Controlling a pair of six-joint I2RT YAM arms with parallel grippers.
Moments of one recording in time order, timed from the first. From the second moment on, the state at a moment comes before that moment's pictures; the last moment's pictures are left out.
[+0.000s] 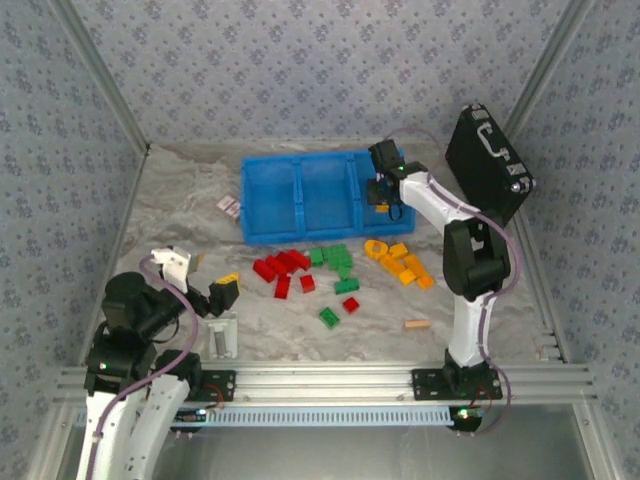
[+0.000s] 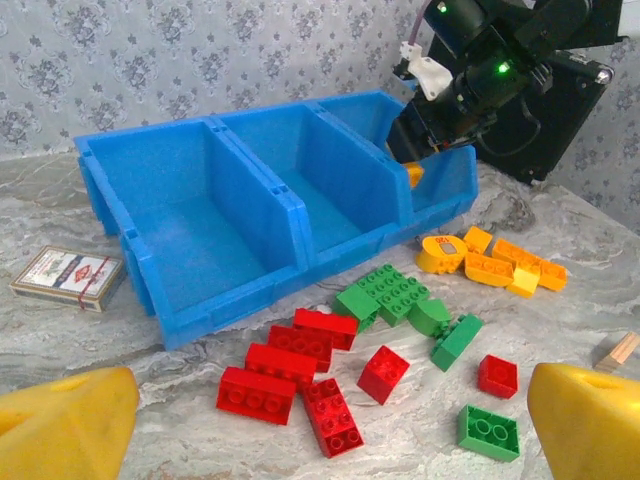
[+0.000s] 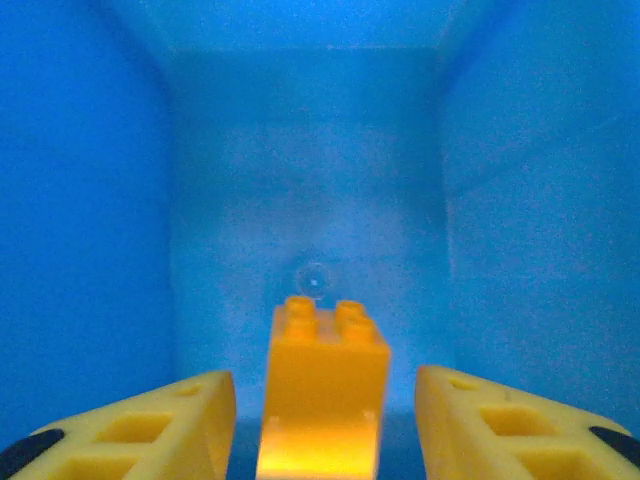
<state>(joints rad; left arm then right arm) -0.18 0.31 0.72 -0.71 0.45 -0.06 0.36 1.97 1.60 -0.65 0.20 0.23</state>
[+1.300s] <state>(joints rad) -0.19 0.28 0.71 -0.69 0.49 -0.07 0.18 1.53 0.95 -0.71 0.02 0.31</state>
